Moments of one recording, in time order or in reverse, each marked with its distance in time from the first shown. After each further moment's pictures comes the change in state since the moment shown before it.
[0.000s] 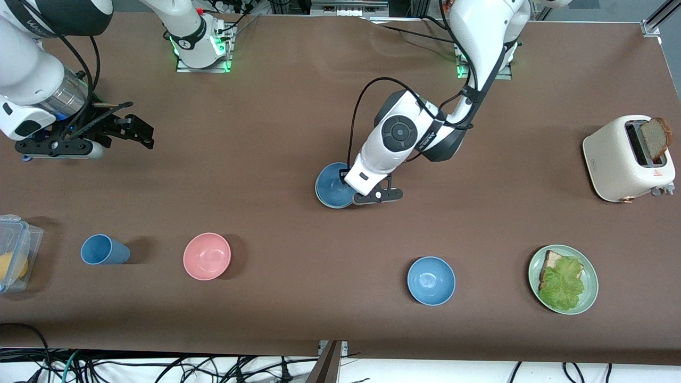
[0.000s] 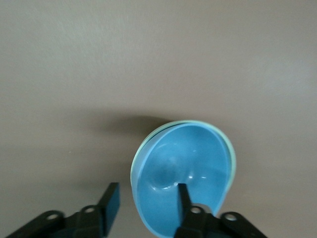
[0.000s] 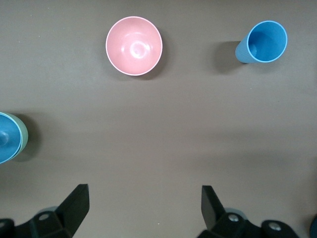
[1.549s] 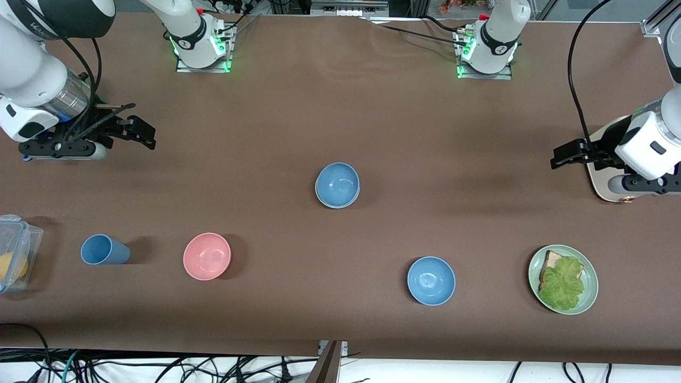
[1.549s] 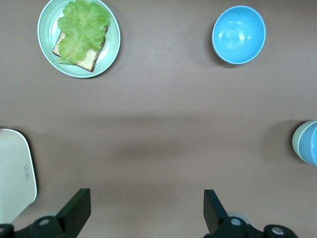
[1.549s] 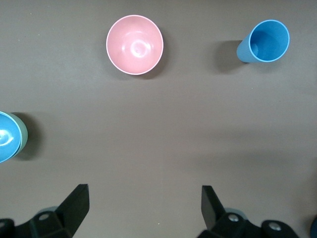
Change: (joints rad) left arm 0.529 -0.404 0.083 0.103 0.164 -0.660 0.637; right arm 0.001 0.004 0.002 -0.002 0.000 0.002 0.000
